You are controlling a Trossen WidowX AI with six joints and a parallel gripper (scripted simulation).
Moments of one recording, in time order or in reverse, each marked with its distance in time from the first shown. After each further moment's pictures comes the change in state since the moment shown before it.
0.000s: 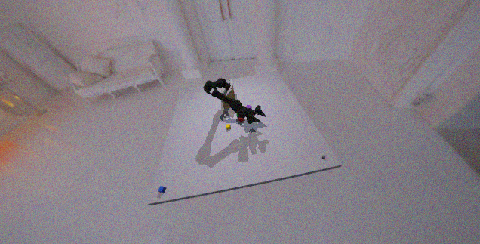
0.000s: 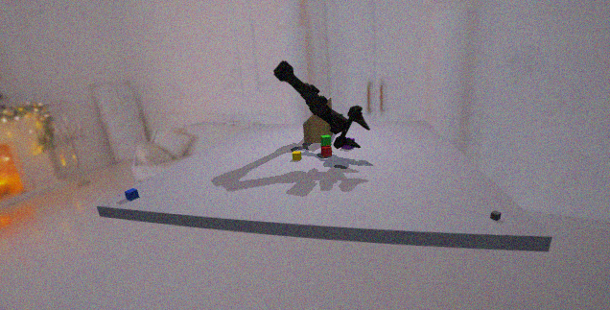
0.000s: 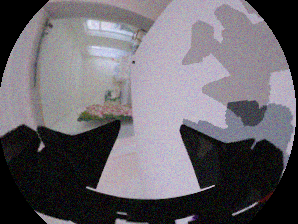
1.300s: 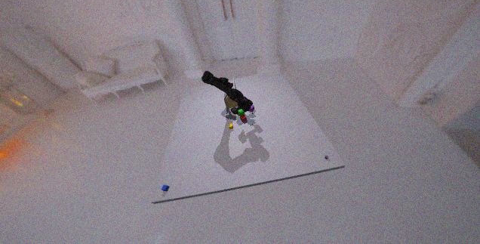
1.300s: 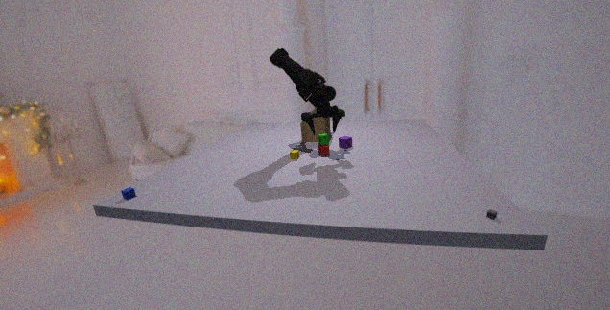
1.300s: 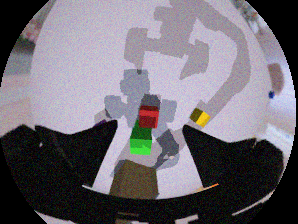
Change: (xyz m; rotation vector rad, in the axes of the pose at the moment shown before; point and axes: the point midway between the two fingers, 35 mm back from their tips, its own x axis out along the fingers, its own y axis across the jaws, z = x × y) arm -0.155 -0.077 -0.048 -0.737 0.464 -0.991
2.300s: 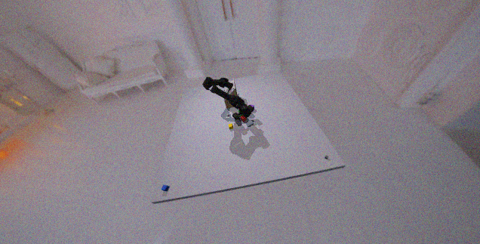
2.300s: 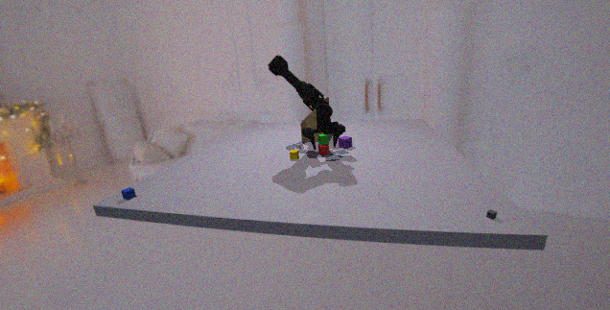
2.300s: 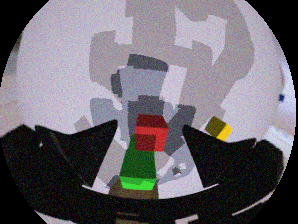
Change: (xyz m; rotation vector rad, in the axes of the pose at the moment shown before) arm 0.069 -0.001 -0.003 -0.004 0.014 -0.003
